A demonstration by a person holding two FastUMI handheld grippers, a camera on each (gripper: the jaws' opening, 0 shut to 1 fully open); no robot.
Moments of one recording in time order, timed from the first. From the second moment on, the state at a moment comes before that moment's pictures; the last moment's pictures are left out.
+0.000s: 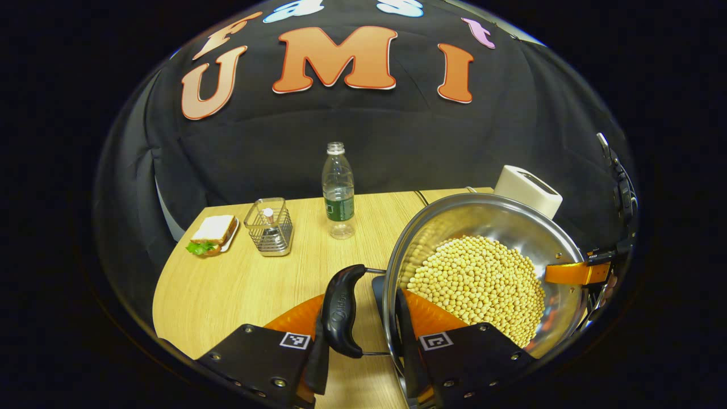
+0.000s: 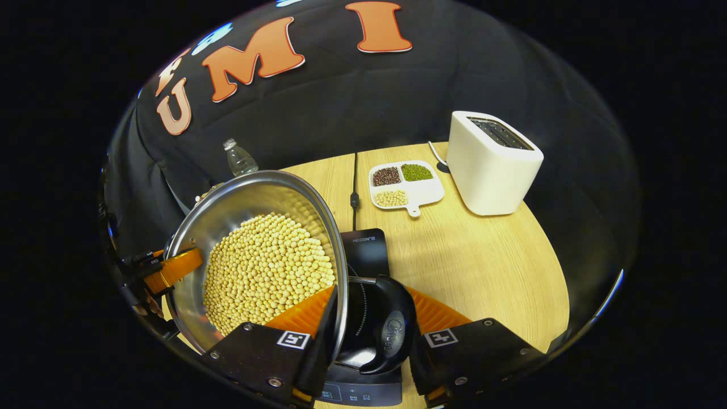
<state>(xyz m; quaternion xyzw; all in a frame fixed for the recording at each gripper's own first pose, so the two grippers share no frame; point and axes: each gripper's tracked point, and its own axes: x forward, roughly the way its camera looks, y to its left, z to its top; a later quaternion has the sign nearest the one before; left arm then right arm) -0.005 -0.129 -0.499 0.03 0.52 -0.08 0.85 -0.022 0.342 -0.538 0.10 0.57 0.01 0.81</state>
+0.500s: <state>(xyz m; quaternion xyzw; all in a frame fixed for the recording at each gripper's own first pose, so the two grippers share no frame) -0.018 -0.146 -0.532 0.03 0.55 -0.08 0.83 -0.024 0.346 -0.540 0.10 0.60 0.01 0.79</state>
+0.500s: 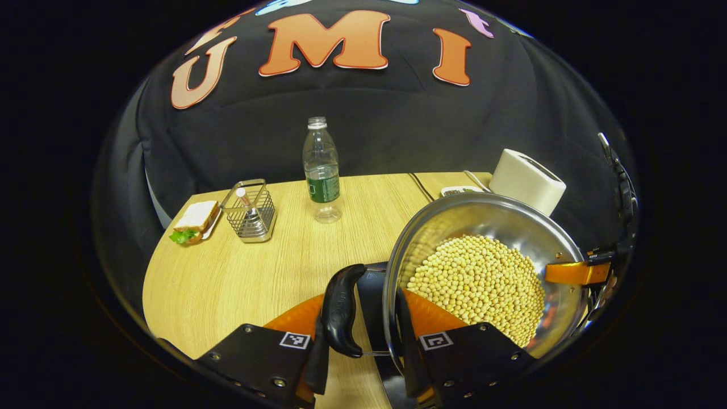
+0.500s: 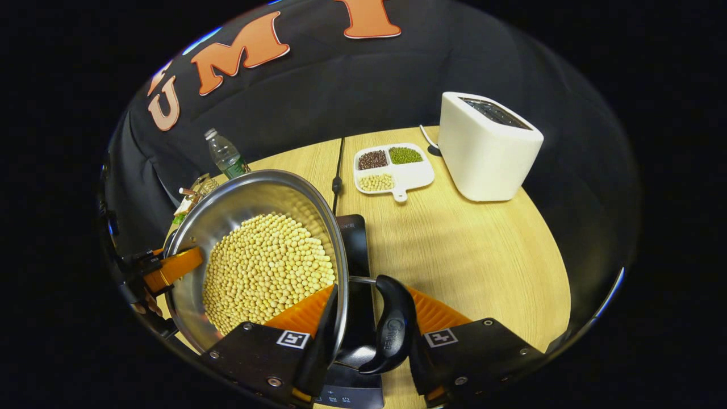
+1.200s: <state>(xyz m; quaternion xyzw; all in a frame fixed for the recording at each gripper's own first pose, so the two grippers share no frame) -0.029 -0.155 -0.547 0.01 0.56 -0.08 0.82 -0.014 0.327 -0.526 0.10 0.60 0.03 0.79</state>
